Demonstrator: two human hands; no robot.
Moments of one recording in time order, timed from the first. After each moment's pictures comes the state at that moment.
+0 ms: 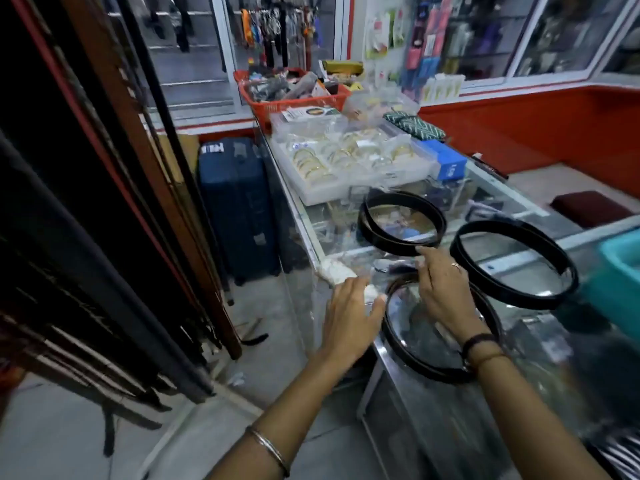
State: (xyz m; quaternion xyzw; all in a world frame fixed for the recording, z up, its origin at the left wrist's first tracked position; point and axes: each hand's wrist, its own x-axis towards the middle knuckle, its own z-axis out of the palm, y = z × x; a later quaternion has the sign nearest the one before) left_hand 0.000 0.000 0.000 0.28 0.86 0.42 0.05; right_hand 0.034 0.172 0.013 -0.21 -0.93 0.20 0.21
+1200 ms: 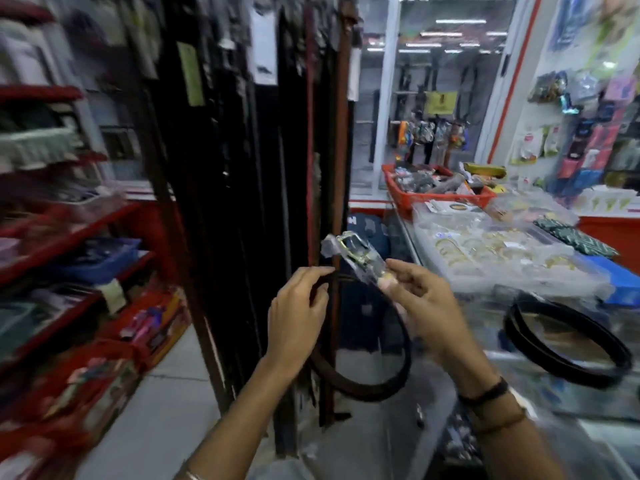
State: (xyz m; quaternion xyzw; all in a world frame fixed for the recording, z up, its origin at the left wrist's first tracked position) left_hand -0.052 -0.254 0.125 0.12 0.84 0.43 -0.31; right_hand -0.039 -0.077 0.151 0.07 -0.76 0.63 0.15
